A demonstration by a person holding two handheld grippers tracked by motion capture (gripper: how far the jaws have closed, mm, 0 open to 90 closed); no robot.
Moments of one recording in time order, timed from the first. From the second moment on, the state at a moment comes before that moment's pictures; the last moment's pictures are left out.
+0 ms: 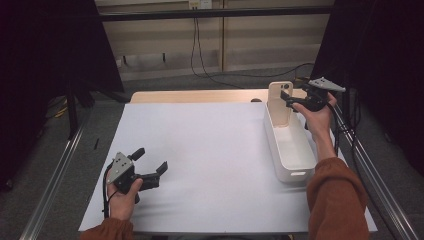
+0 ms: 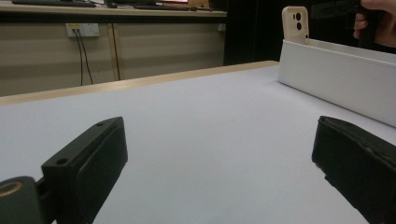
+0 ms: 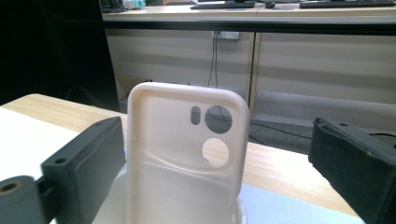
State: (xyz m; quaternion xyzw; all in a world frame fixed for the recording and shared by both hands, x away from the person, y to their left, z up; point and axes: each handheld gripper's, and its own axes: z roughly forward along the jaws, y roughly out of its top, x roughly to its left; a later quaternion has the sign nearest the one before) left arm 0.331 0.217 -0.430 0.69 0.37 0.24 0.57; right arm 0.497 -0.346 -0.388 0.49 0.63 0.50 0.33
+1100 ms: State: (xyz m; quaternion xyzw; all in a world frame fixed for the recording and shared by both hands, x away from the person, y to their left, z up) left arm 0.330 0.218 -0.428 0.69 0.36 0.24 0.58; right arm 0.464 -0.345 -0.375 0.48 0.62 0.52 0.34
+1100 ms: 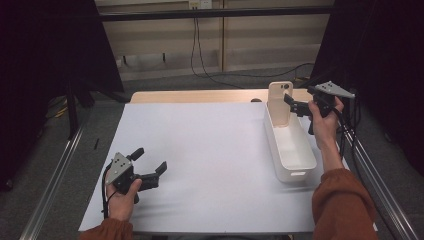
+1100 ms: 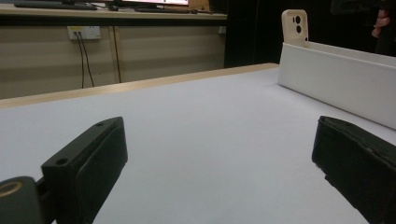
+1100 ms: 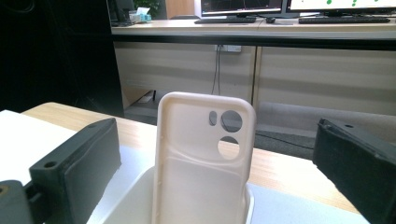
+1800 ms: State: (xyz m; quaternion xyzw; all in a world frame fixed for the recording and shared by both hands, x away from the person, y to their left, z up) left arm 0.327 0.223 -0.426 0.68 0.37 0.25 0.58; right arm 0.425 -0.341 -0.366 0.46 0.63 0.52 0.35
